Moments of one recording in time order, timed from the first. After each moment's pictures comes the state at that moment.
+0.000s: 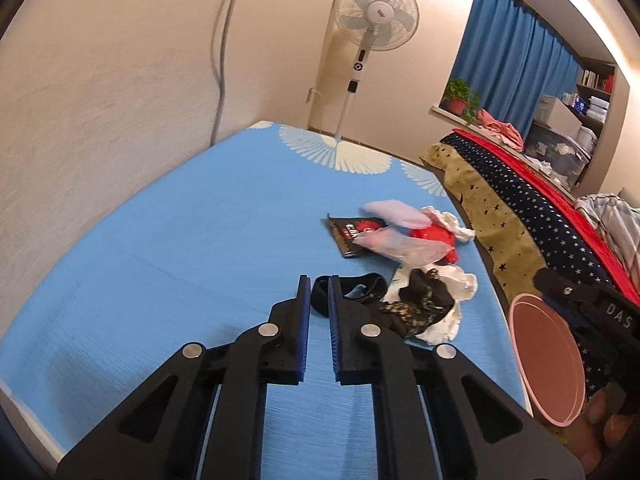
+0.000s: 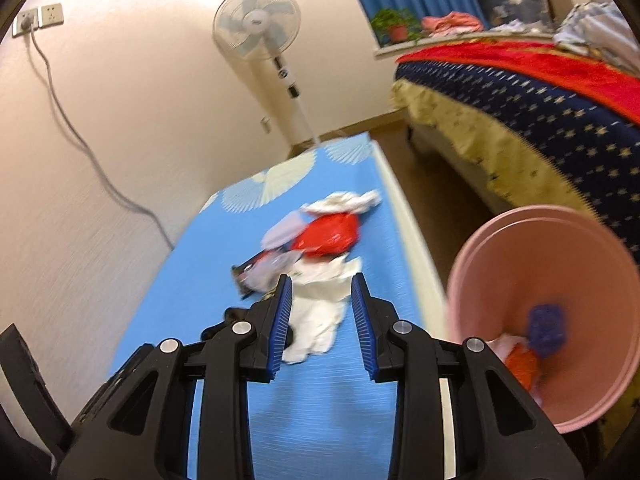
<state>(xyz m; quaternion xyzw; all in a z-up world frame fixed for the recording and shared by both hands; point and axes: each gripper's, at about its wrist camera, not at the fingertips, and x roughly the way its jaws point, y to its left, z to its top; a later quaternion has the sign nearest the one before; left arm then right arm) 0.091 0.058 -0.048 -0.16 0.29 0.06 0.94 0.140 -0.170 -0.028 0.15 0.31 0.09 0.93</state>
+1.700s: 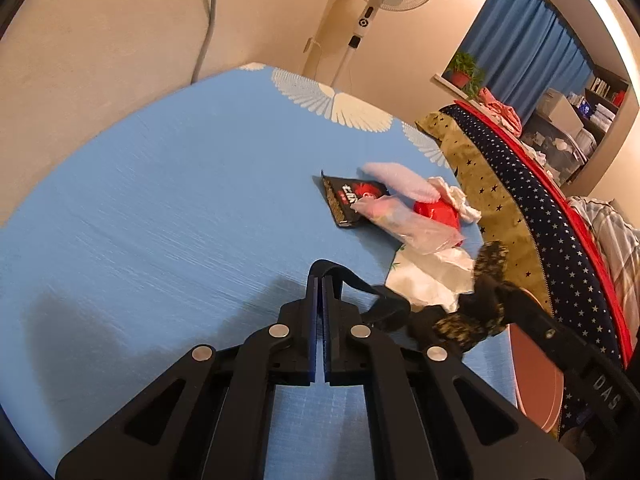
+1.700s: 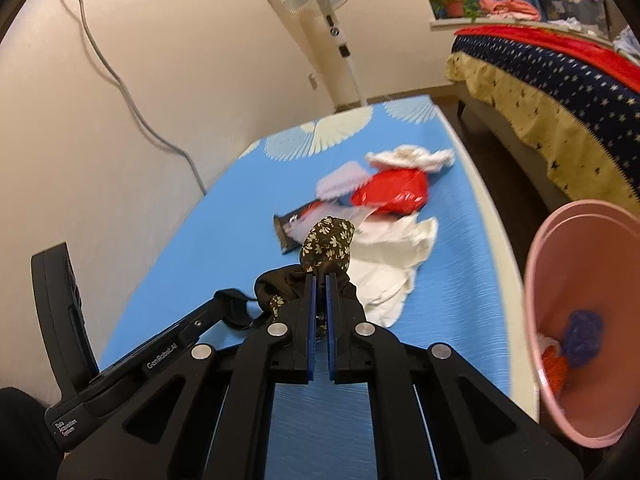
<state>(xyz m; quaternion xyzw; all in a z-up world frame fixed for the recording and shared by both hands) 0.130 0.066 -0.074 -0.21 0.36 0.02 0.91 0.146 -0.135 -0.039 0.10 0.35 0.16 0.92</state>
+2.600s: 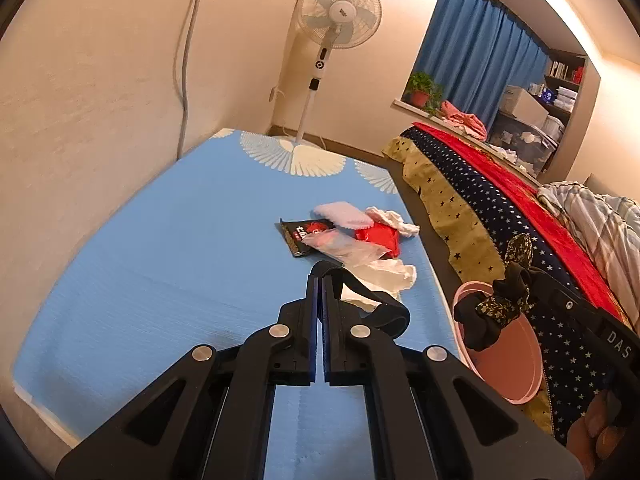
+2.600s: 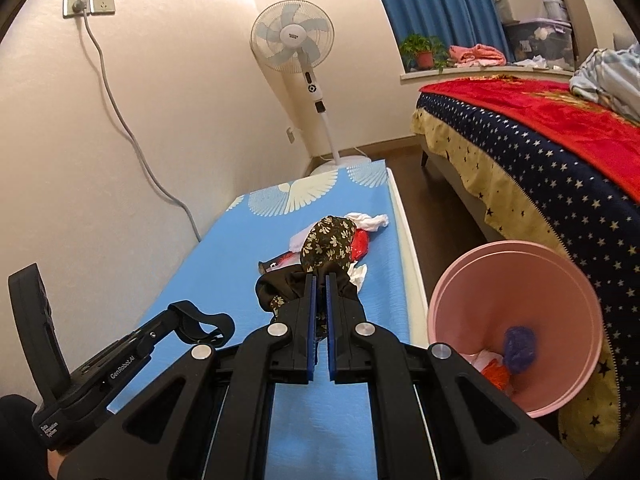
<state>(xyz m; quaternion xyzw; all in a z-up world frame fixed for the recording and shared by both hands) 0.063 0.040 -0.002 -0.15 0.29 -0.01 0.95 0.065 -0.184 0.030 0.09 0.27 0.11 0.95</state>
